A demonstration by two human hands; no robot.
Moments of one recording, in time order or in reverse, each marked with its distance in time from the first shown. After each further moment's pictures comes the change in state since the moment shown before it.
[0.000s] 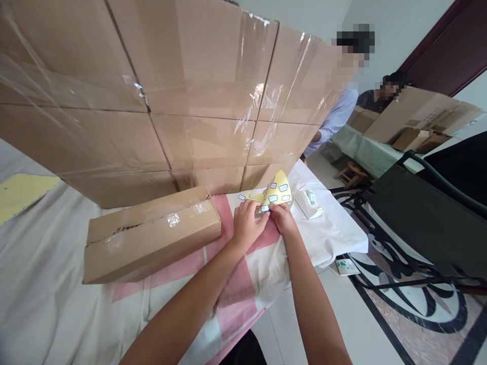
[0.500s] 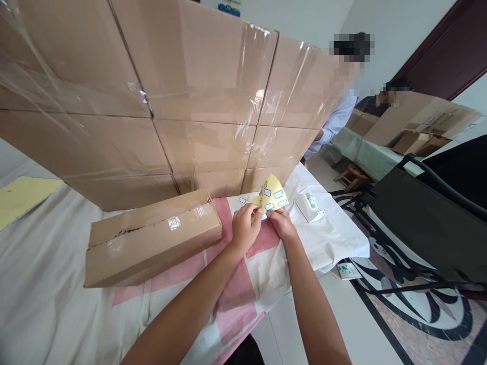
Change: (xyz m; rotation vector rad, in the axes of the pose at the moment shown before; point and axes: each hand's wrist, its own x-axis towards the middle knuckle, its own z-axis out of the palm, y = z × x) left_hand 0.002 0.000 -0.008 -0.107 0.001 -0.069; right_hand -0.001 0.008 -0.004 -0.047 -0.068 0.025
